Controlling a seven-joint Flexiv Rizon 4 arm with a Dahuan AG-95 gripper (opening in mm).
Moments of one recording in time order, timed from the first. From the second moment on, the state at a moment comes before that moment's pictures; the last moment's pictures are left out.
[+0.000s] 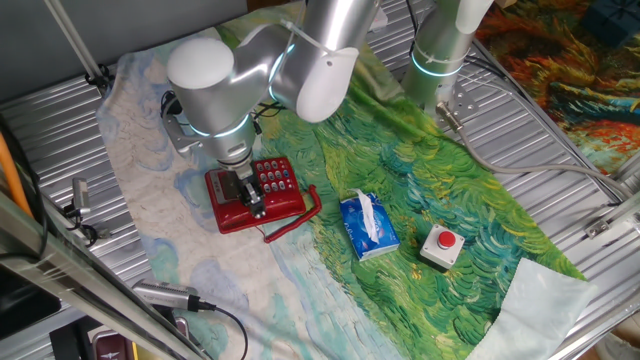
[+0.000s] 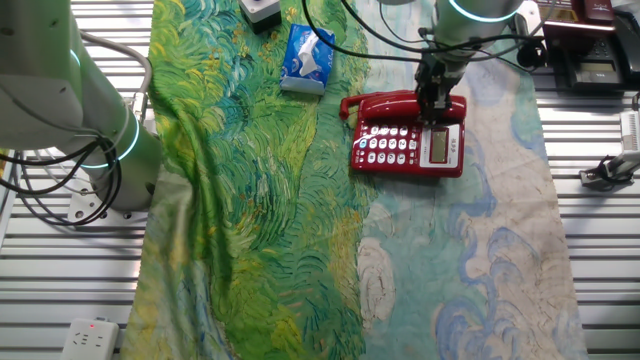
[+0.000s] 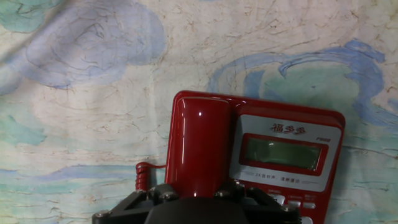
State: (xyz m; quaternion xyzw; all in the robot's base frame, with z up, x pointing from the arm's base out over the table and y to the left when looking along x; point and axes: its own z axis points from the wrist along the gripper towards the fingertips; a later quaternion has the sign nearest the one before) arm 0.551 0.113 0.071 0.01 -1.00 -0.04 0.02
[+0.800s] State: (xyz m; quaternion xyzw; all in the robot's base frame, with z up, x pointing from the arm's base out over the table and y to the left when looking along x) arm 0.548 0.110 0.095 0.05 -1.00 -0.05 0.02
